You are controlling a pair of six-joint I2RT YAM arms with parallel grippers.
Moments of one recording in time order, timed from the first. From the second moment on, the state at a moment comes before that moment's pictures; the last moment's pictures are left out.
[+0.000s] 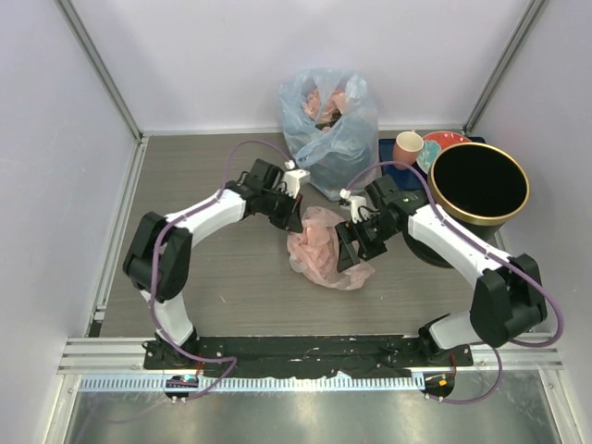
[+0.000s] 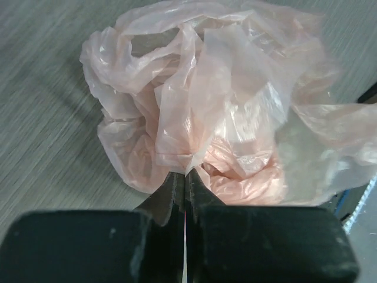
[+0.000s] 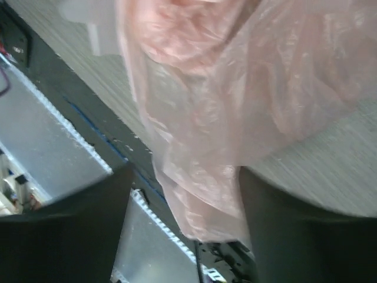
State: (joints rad) left arm -0.54 1.83 1.27 -0.38 0.57 -0.02; right arm 0.44 1.39 1.06 -0.88 -0.57 0.01
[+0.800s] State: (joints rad) left arm -0.52 1.25 1.29 -0.74 0.43 0.16; right arm 0.36 1.35 1.49 -0.68 -0.62 0.08
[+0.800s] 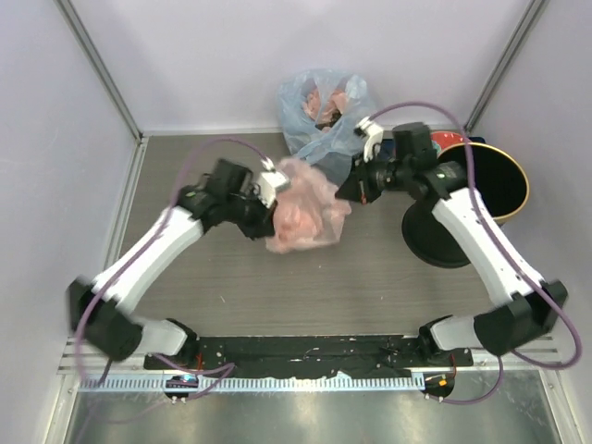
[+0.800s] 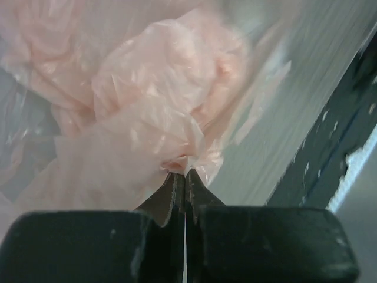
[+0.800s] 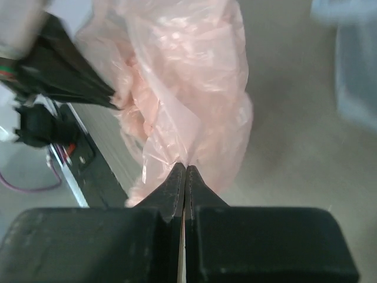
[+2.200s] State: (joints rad) left arm -0.33 1.69 1.33 -0.57 0.57 0.13; right arm 0.36 1.36 1.21 -0.74 -0.68 0.02
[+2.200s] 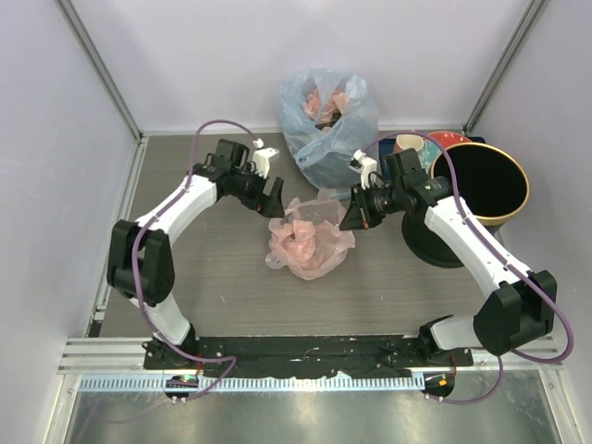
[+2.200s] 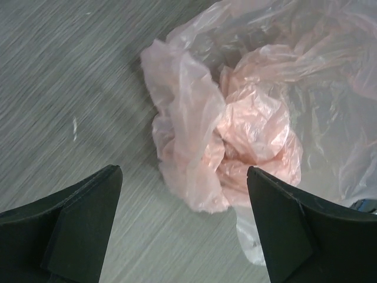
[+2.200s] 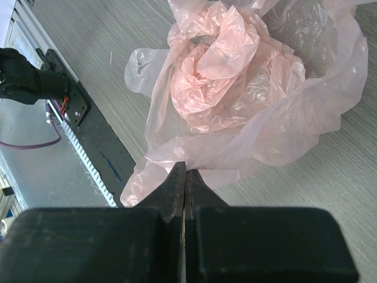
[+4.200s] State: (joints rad) left arm -0.40 1.20 1.44 -1.06 0.75 0.03; right arm 0.46 1.26 1.50 -0.91 -0.66 0.00
